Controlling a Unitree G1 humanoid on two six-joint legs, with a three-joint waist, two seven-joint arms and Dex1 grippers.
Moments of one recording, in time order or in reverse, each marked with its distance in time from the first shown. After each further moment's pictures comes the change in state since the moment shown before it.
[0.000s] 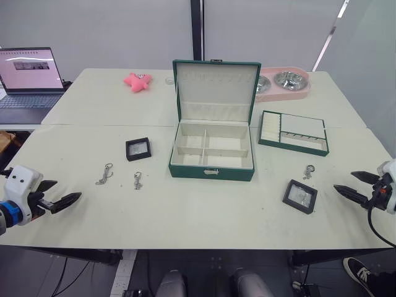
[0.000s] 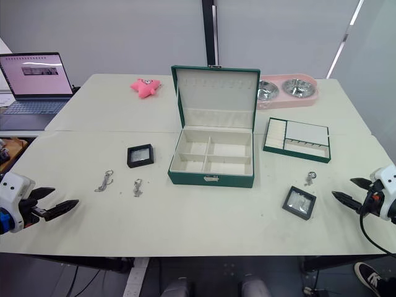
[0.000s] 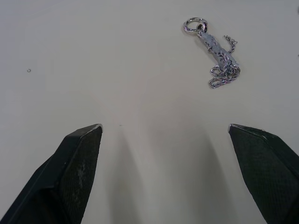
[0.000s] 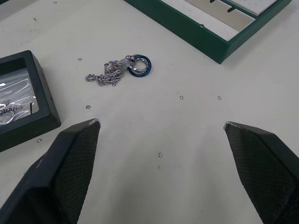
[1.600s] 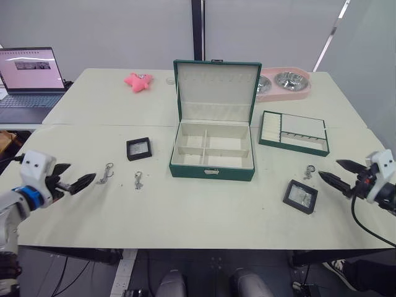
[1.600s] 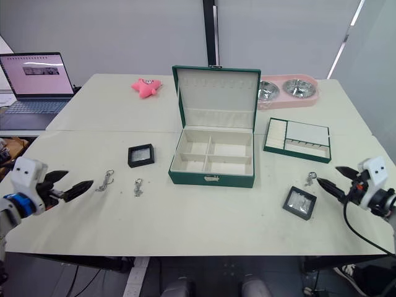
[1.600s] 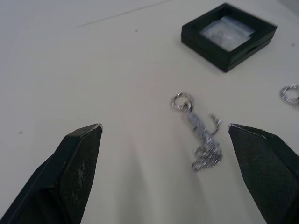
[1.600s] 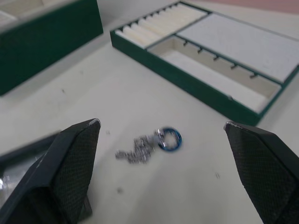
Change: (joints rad) left arm -0.099 -0.139 -0.013 -0.274 -0.066 0.161 0.173; right arm -0.055 0.165 -0.016 -0.279 0.103 0.137 -0.139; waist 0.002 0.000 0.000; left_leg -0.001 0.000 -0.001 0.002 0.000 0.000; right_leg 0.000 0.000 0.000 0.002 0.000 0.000
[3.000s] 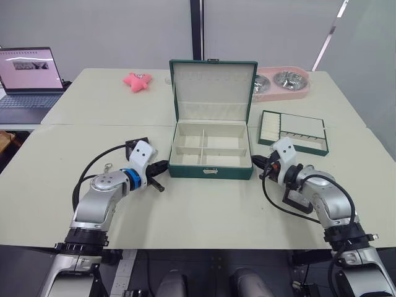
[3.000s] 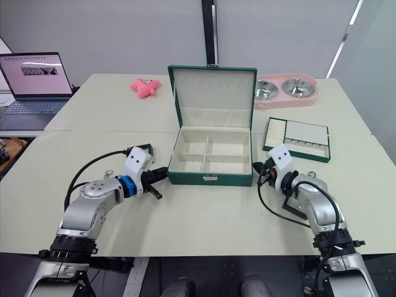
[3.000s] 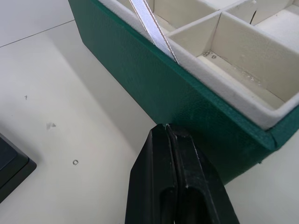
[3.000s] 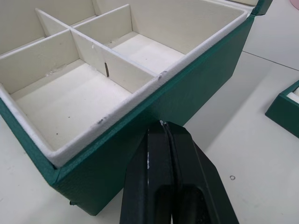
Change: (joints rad) left arm -0.181 -0.314 -0.378 -0.225 0.142 0.173 0.109; right arm -0.216 0.334 0.391 -0.160 -0.210 0.190 -0.304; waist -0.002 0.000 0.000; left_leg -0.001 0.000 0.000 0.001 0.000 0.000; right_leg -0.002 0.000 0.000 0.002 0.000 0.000
